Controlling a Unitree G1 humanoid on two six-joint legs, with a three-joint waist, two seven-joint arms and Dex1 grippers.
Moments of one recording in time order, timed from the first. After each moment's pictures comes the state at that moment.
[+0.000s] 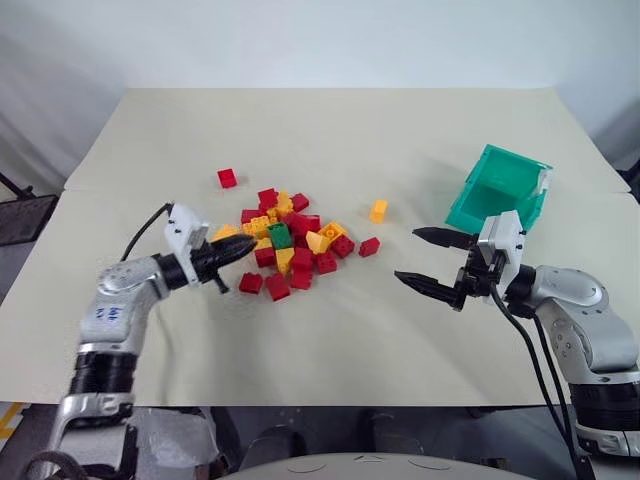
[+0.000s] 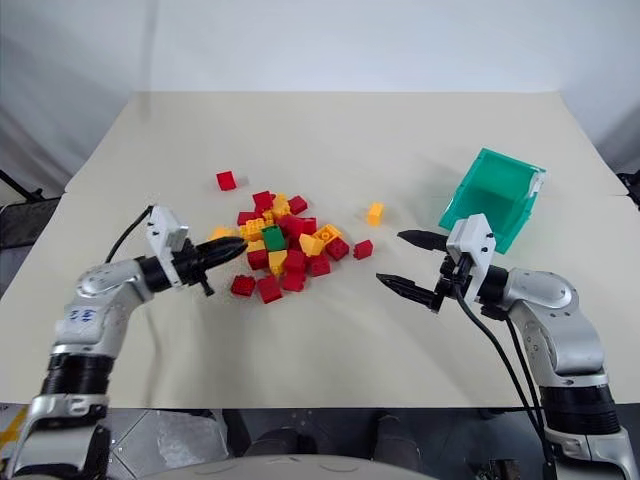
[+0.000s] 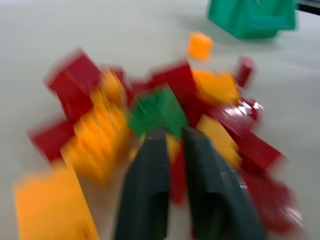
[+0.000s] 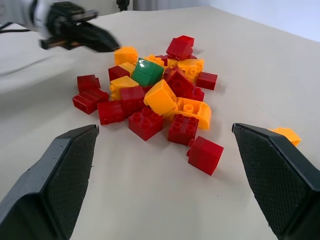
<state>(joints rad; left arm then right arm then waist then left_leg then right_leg) -0.41 0.62 0.15 0.11 -0.44 0.38 -0.91 -0.31 -0.66 -0.12 -0.14 0.51 0.30 1.04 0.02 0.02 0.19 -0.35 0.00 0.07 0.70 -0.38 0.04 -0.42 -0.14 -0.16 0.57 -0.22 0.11</state>
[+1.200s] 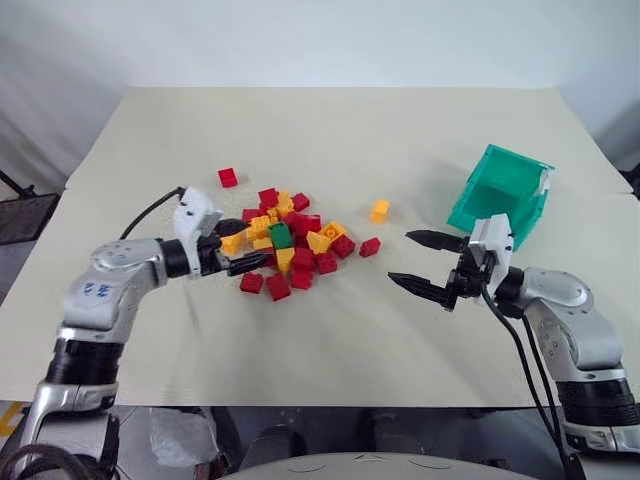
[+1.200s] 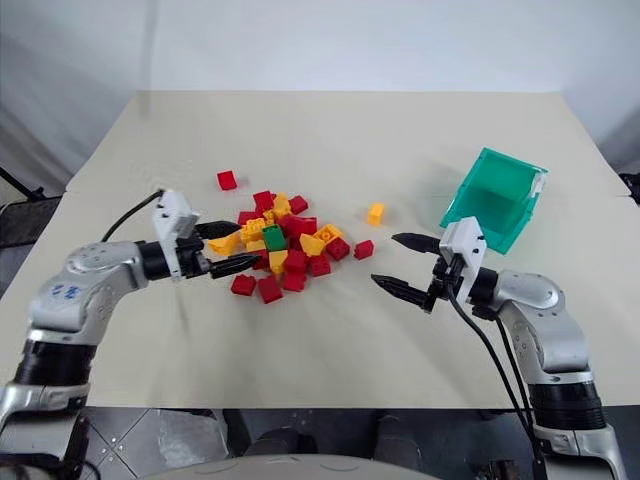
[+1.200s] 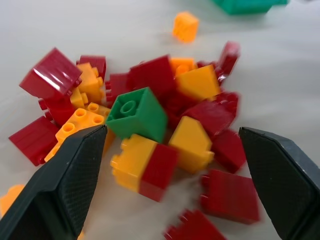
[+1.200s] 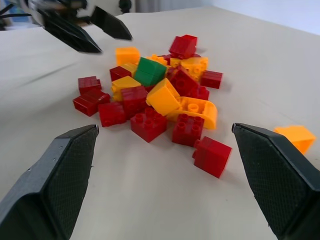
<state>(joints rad) -0.60 0.65 -0.01 0.12 -0.36 0.56 -0.81 -0.30 -0.61 -0.10 -0.12 0.50 0.28 1.02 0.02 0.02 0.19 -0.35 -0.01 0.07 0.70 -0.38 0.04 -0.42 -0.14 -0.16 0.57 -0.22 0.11</state>
